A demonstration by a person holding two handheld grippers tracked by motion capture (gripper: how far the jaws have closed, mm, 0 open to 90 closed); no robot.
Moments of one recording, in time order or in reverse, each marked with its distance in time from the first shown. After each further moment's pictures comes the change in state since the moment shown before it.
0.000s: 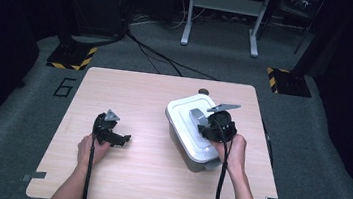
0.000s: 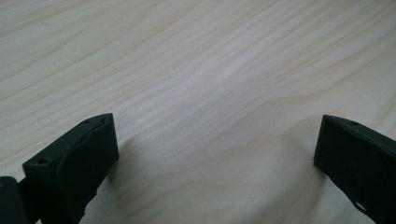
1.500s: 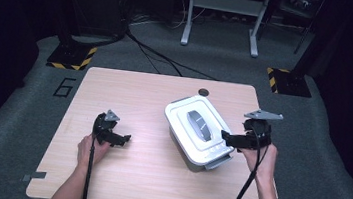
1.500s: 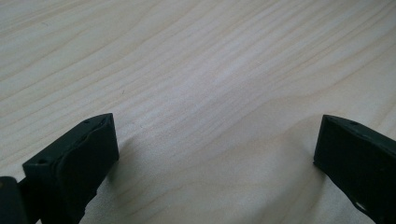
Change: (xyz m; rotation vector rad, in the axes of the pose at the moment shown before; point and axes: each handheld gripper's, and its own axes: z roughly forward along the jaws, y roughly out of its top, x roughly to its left) left arm 0.000 0.000 0.000 -0.003 0.003 0.007; right arm -0.053 -0.038 -0.060 -0.102 -0.103 0.106
